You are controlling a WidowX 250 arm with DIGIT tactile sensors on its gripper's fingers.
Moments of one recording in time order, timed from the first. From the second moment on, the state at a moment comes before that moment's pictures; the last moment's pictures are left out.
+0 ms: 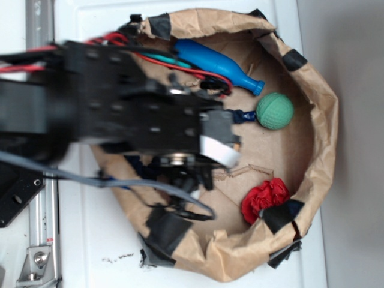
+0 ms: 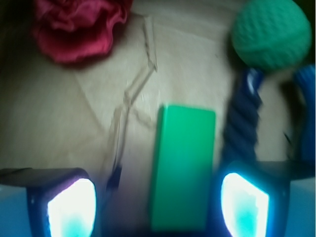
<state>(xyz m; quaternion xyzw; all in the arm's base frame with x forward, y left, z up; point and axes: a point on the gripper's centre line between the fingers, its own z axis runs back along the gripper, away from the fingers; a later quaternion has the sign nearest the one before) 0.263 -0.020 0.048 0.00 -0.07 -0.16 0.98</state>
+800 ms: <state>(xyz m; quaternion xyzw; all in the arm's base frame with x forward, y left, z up) 0.284 -0.012 0.013 0.08 -0.03 -0.18 0.98</state>
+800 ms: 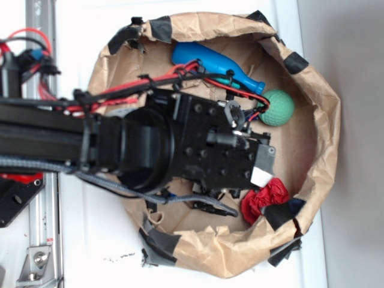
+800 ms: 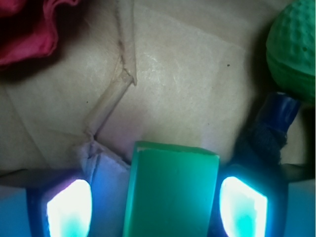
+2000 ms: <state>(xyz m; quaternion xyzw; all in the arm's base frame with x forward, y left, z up) 0.269 -0.019 0.007 -0.03 -0.04 -0.17 0.98</state>
